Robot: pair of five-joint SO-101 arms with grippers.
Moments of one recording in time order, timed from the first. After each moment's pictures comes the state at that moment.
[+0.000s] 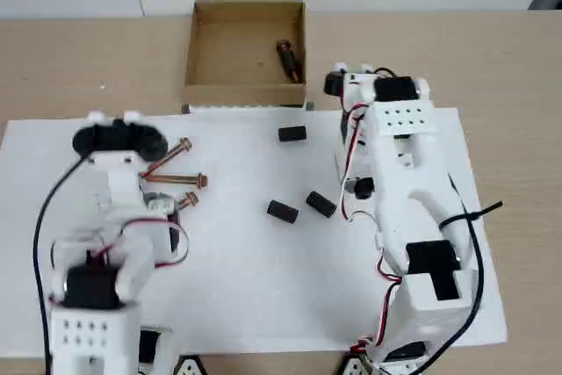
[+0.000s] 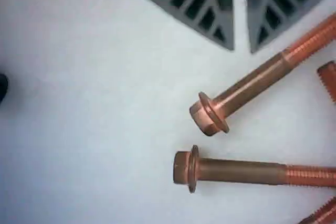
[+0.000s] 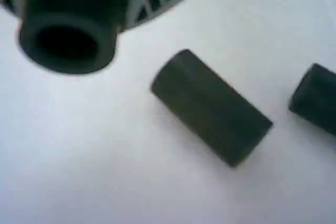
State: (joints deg) left arm -0.6 -62.4 50.2 76.7 9.6; right arm -8.1 10.6 -5.6 95.1 0.5
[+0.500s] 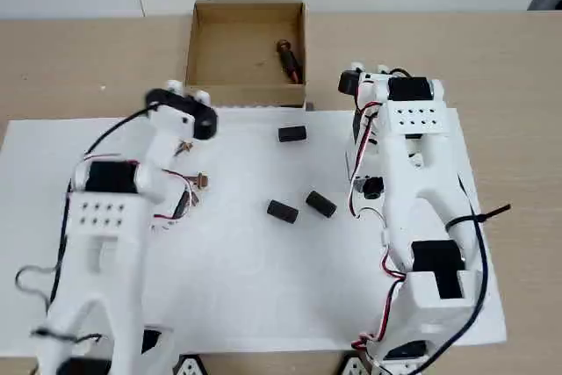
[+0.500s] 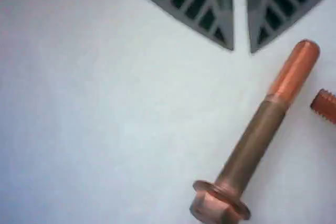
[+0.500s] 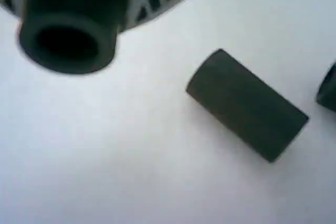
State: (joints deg) left arm -0.6 -25.7 30.4 86.7 -17.1; right arm -5.5 10.6 -5.6 94.9 0.5
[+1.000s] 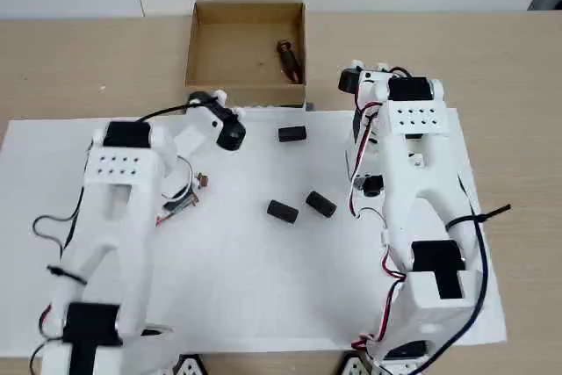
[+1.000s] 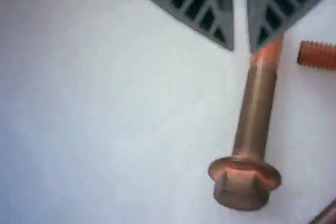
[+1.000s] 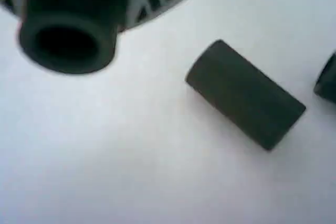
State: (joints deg) left arm -0.6 -7.2 18.4 90.2 -36.2; right arm -5.5 10.6 -5.6 93.7 0.5
